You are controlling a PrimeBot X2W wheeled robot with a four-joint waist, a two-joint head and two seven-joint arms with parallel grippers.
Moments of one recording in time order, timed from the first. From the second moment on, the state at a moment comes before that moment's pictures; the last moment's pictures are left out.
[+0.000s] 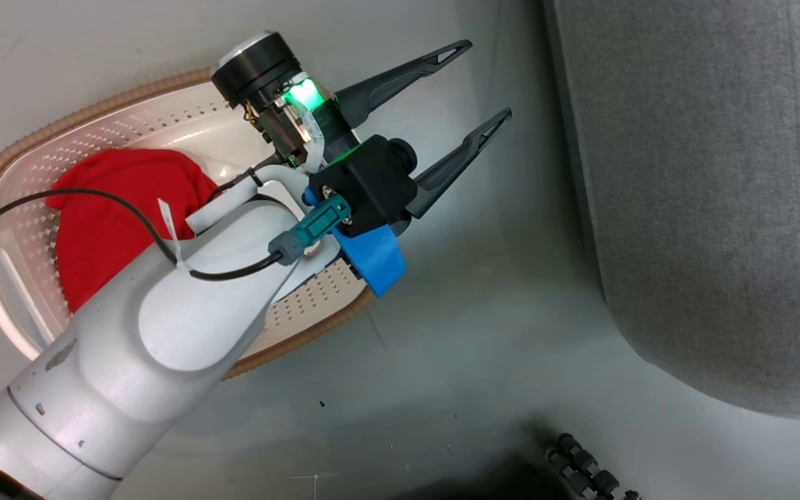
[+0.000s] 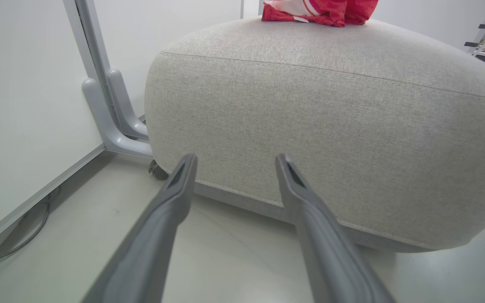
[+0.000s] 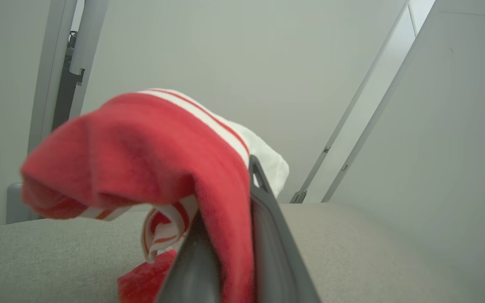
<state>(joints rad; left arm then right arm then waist) -1.11 0.28 -0.96 0.35 -0.26 -0.12 -0.24 -0.94 -0.53 -0.53 0.37 0.09 0.13 -0.26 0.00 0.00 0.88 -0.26</state>
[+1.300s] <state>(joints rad) -0.90 0.23 -0.88 0.37 -0.33 -0.07 -0.26 -0.35 -0.21 -0.50 0.32 0.01 0.13 -0.26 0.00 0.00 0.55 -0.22</state>
